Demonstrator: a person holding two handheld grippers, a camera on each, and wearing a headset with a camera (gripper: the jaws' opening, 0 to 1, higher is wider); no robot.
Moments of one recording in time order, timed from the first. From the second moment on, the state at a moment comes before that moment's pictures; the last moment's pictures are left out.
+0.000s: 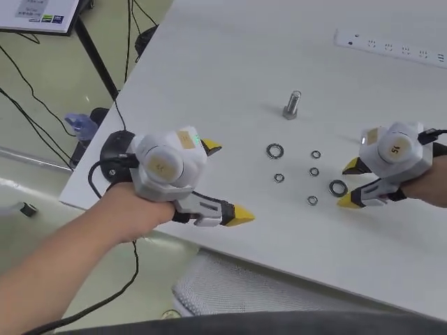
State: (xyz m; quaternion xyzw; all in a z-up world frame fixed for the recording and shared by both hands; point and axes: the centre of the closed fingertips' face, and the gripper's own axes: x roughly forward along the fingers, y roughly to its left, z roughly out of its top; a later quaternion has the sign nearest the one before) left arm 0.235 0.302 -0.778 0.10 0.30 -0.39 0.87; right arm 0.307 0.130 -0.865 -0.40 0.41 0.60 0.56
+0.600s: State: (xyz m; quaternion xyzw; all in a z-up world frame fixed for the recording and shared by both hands) left arm 0.225 0.306 -0.778 0.09 0.30 -0.38 0.87; right arm 0.309 0.130 -0.870 -0.43 0.39 0.60 0.55
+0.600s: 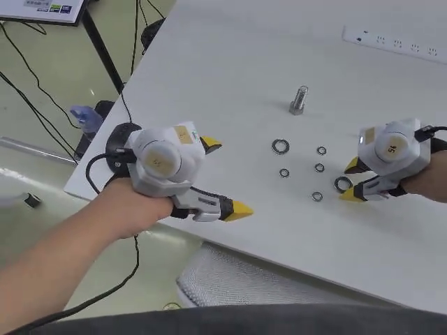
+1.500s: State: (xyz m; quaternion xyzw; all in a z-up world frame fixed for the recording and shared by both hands) left arm 0.223 0.299 -0.767 0.09 0.29 -0.38 0.87; right arm 0.309 0.132 -0.870 -0.45 0.45 0.55 0.54
